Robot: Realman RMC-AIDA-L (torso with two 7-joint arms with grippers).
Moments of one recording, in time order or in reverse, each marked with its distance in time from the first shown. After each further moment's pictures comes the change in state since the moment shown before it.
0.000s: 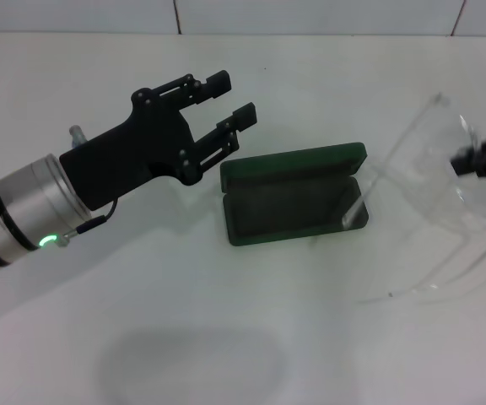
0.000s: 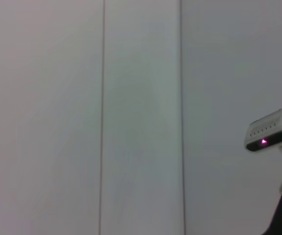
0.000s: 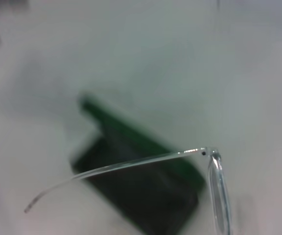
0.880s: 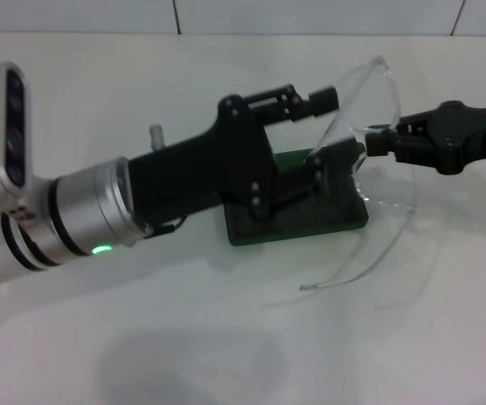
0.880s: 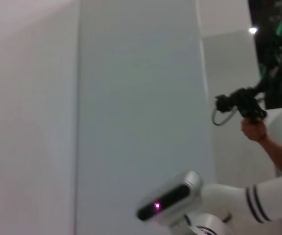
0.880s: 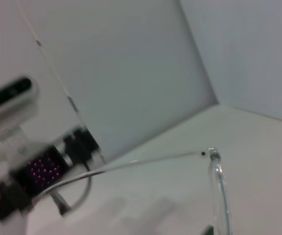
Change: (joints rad) left arm -0.197 -0.015 0.093 -0.209 -0.048 0.261 0.090; right arm 0.073 0.003 0.097 0.464 0.350 -0.009 -0.350
